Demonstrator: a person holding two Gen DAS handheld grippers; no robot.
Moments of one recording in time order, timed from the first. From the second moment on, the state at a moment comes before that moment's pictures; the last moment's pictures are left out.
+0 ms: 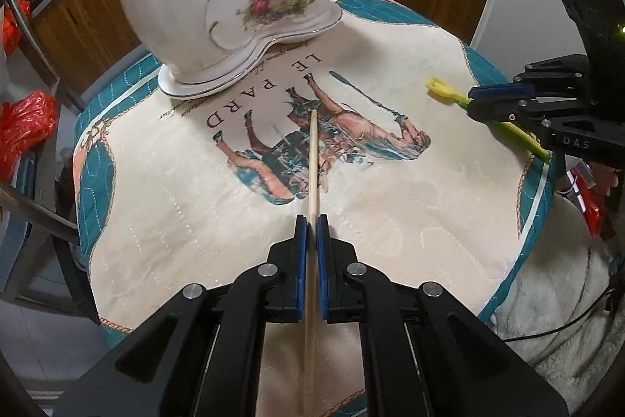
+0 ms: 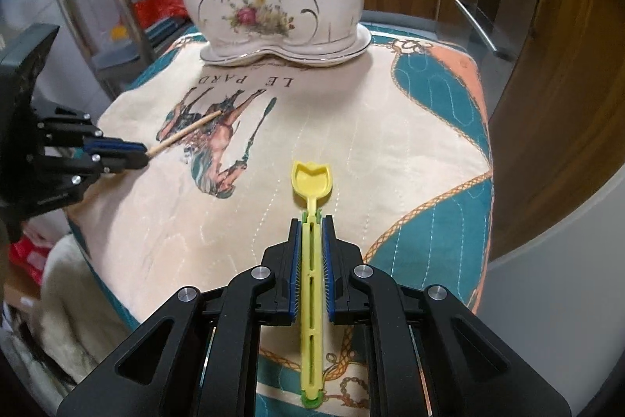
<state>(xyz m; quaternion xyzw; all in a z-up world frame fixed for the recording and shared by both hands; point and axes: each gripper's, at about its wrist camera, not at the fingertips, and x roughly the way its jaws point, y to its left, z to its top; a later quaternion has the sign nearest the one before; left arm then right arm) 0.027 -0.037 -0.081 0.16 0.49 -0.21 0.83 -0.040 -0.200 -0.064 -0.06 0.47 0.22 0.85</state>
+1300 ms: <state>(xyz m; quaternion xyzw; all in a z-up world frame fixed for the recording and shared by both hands) 0.116 0.016 0.091 -0.06 0.09 -0.23 0.97 0.068 -0.199 0.075 0.16 0.14 0.27 0.94</state>
